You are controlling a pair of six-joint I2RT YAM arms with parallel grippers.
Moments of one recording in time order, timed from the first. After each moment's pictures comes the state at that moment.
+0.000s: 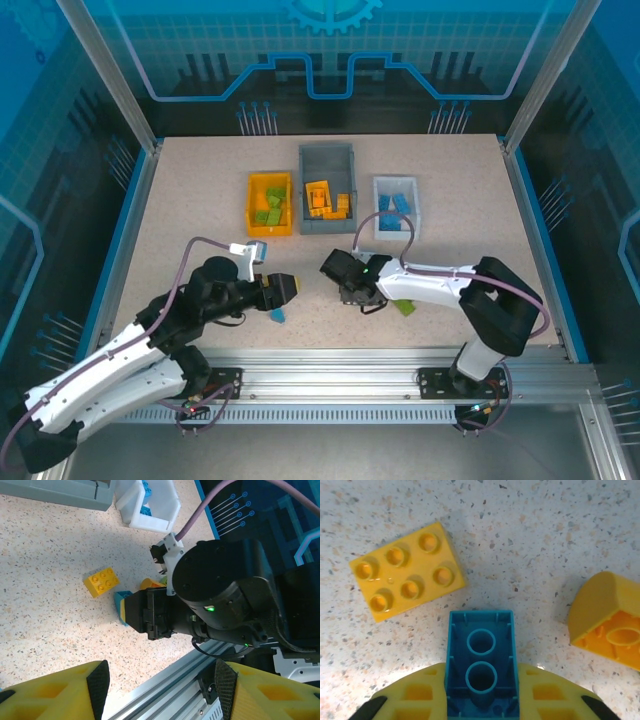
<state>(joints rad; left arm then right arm) -0.79 0.66 0.64 -0.45 0.11 -0.86 0.94 1.61 0.95 -0.65 0.30 1.00</state>
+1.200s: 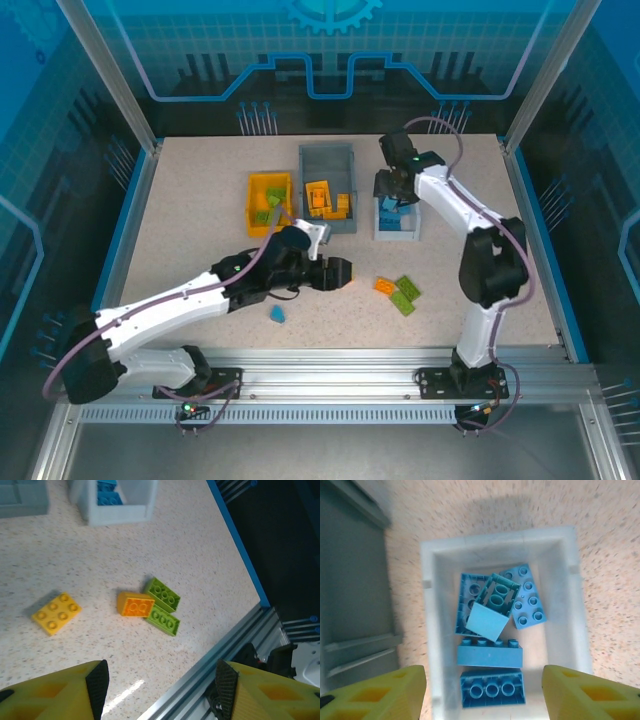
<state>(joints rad) -0.92 1.25 0.94 -0.29 0.11 -0.74 0.34 1.86 1.64 -0.83 0.21 0.45</state>
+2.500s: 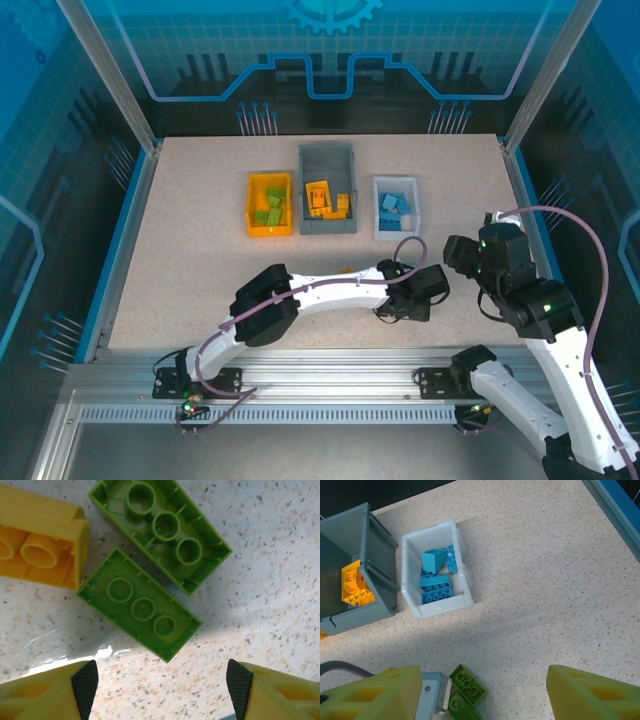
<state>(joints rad) -1.20 2.28 1.91 -0.87 -0.10 -1.12 0.34 0.71 1.07 -1.08 0.31 0.54</state>
